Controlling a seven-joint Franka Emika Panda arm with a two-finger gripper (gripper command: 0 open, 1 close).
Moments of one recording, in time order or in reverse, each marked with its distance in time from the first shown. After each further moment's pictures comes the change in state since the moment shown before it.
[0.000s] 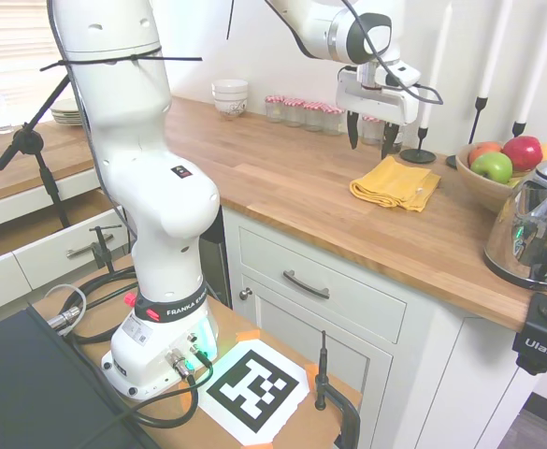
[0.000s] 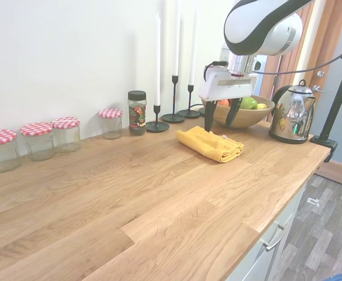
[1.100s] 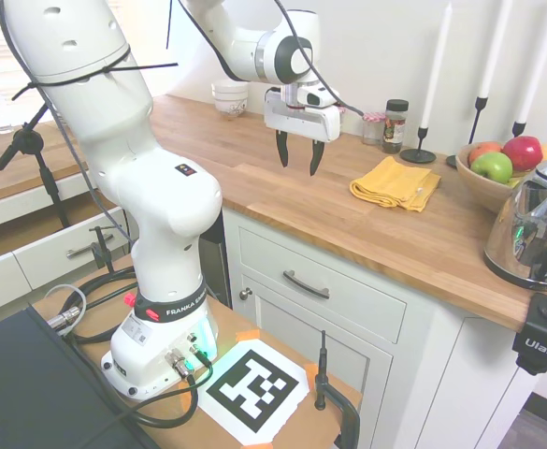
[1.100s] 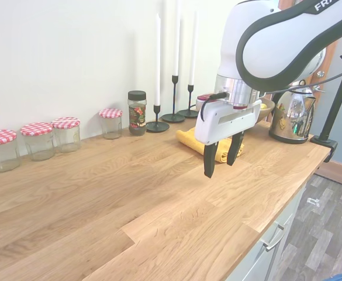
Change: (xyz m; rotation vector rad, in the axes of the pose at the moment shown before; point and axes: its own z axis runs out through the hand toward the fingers) arm -0.197 -0.008 0.041 -0.072 -0.044 -0.146
